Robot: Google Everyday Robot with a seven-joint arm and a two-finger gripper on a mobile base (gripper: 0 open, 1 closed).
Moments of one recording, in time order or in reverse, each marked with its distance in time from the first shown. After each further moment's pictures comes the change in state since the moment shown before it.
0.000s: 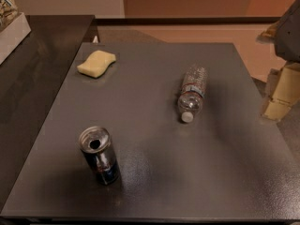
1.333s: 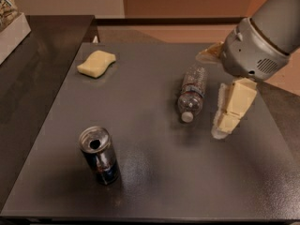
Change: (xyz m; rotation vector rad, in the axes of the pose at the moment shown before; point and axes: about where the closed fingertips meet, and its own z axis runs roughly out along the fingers) arm -0.085 0.039 0.043 -0.204 -0.299 -0.186
